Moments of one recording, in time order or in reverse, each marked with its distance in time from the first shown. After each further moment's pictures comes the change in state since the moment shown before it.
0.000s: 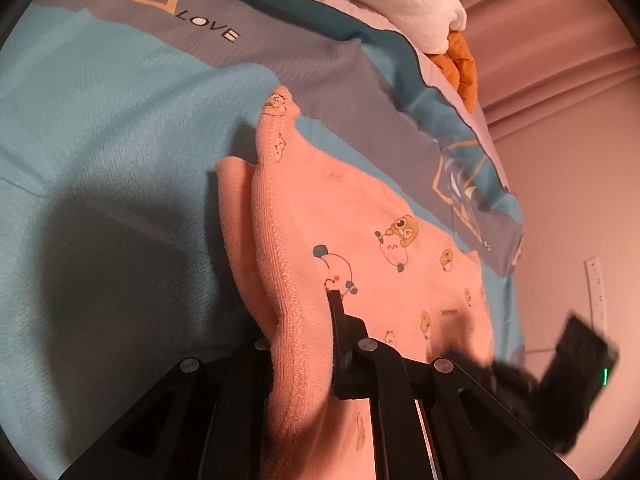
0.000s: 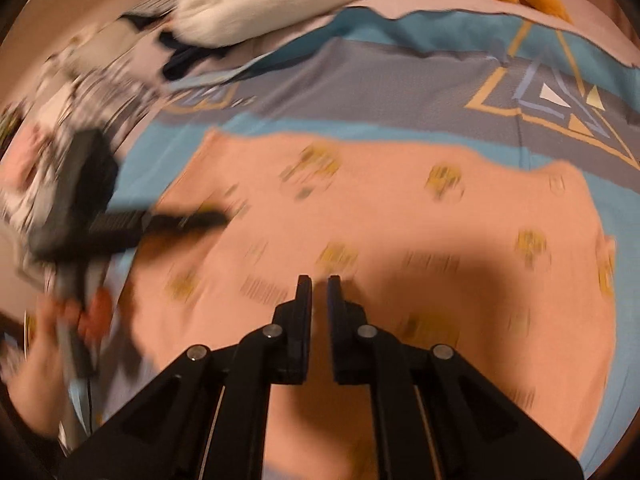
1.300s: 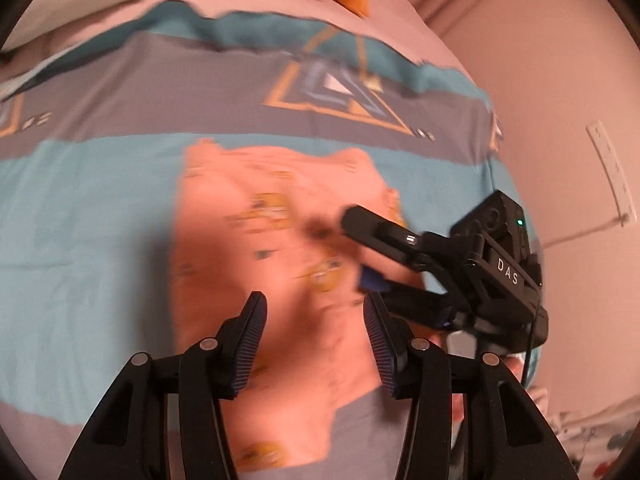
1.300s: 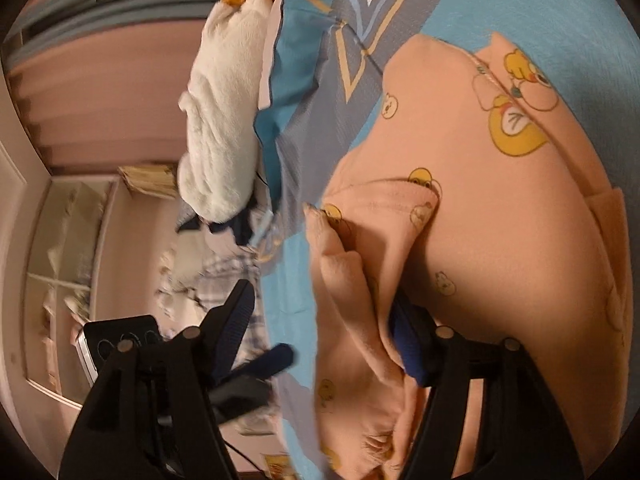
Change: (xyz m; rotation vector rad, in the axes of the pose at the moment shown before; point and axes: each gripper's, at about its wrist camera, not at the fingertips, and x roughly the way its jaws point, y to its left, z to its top) left arm 0.024 -0.168 -0.044 0.350 0.183 0.106; right arm -0.010 -0.134 -0.041 0.835 -0.189 0.571
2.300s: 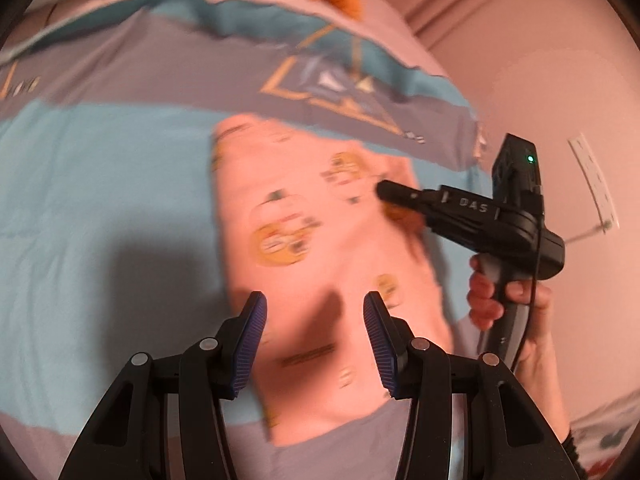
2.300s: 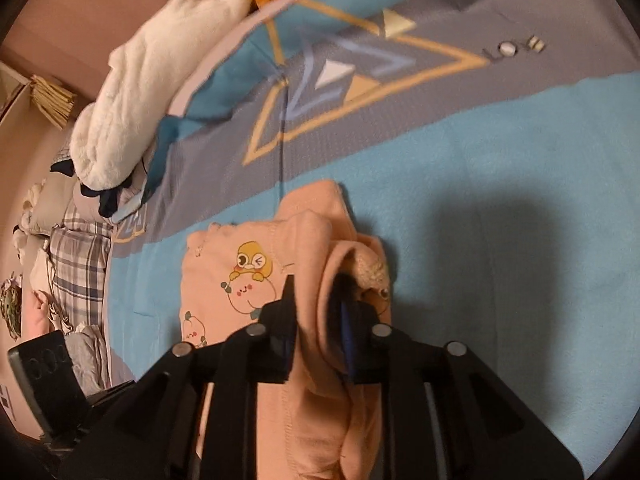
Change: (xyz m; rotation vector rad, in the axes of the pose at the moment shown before) left arm 0.016 -0.002 -0.011 0.016 -0.061 -0.108; right arm -0.033 0.008 0.072 -0.366 -0.056 -0.550
